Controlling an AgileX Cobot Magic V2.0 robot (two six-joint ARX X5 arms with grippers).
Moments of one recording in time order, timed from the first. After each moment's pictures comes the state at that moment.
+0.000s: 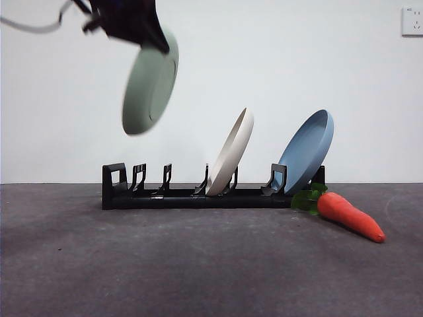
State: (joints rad) left arm -0.41 1.54 1.45 -0.40 0.21 0.02; right arm 0.11 0.74 0.90 -1.02 -0.44 -0.10
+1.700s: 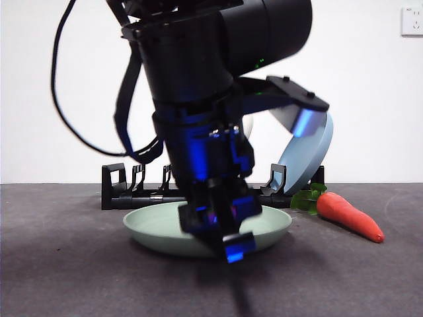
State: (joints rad) left arm -1.06 1.79 1.07 -0.39 -0.42 0.39; right arm 0.11 0.74 0.90 -1.02 -0.44 -0.10
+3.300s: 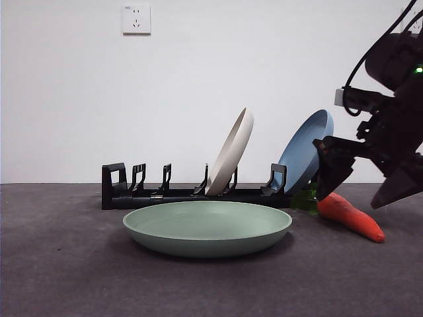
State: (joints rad) left arm -1.10 0.99 1.22 -0.66 -0.26 -0.15; right arm 0.18 1.66 0.90 -0.14 -0.18 -0.05
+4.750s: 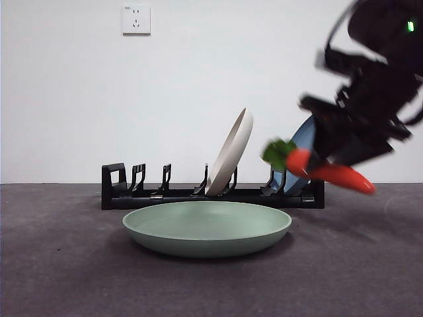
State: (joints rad) left arm -1.10 0.99 1.22 -0.67 -0.26 -0.15; right arm 0.32 1.50 0.90 -0.24 -0.21 0.00
